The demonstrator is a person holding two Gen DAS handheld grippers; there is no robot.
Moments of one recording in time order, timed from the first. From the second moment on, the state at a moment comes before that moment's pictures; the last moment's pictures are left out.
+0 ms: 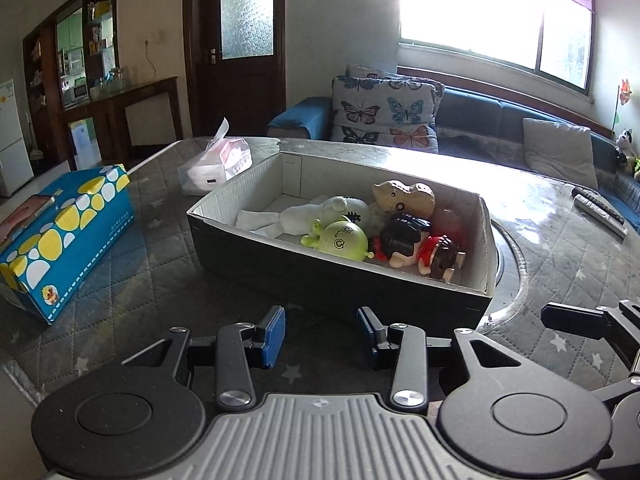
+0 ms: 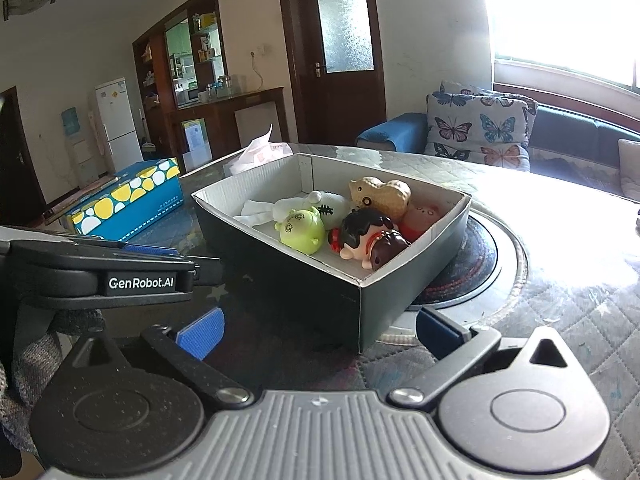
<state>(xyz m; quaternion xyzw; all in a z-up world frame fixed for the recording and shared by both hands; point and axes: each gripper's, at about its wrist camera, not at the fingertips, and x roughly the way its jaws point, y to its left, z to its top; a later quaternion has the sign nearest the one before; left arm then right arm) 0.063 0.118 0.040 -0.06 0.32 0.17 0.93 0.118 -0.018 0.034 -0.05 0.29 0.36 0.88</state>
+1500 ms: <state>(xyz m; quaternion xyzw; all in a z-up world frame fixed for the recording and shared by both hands) 0.063 0.111 0.024 -0.02 0.31 0.21 0.93 0.117 -0.004 0.021 -0.05 0.32 0.33 0.89</state>
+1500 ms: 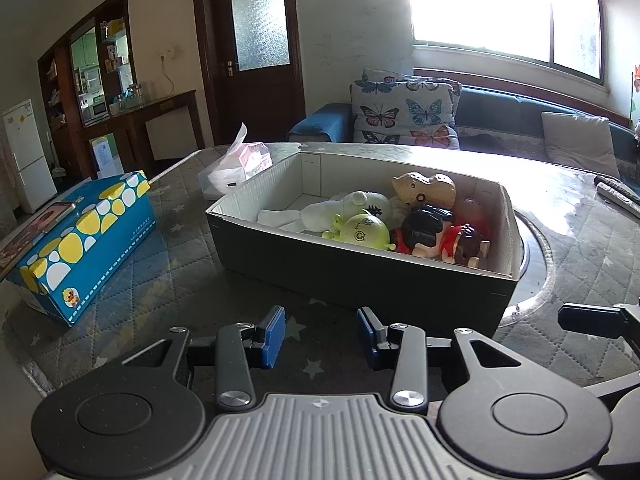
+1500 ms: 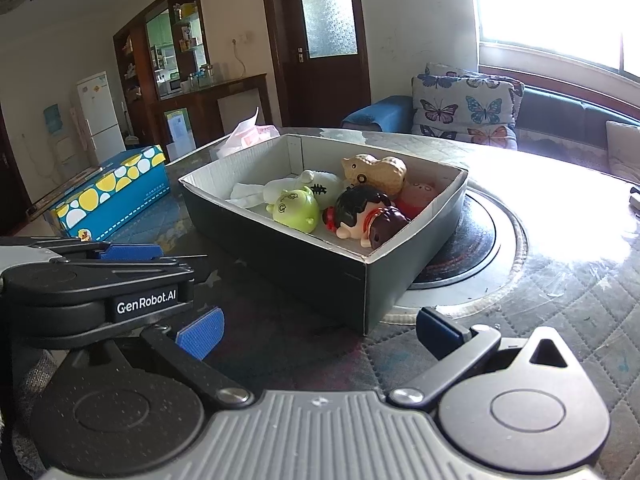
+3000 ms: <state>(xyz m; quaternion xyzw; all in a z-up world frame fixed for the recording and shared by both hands) 0.101 0.131 0.023 0.01 0.32 0.22 0.92 0.146 0.027 0.013 -0.07 0.34 0.29 0.89</state>
